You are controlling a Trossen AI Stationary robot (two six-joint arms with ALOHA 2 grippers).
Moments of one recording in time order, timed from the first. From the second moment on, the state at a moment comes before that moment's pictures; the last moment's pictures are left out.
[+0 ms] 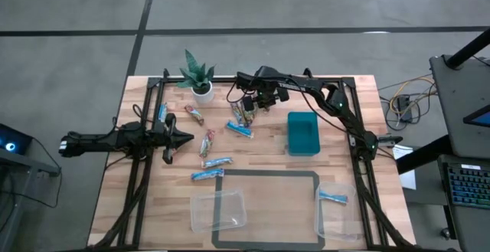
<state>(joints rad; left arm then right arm) 0.00 0.00 0.01 0.03 -0.07 -0.16 -0.42 2.34 2.08 -1.35 0.13 0.94</state>
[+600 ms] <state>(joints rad) 0.00 0.00 0.01 0.03 -0.07 -0.16 -0.31 2.27 2.35 -1.57 0.08 0.84</state>
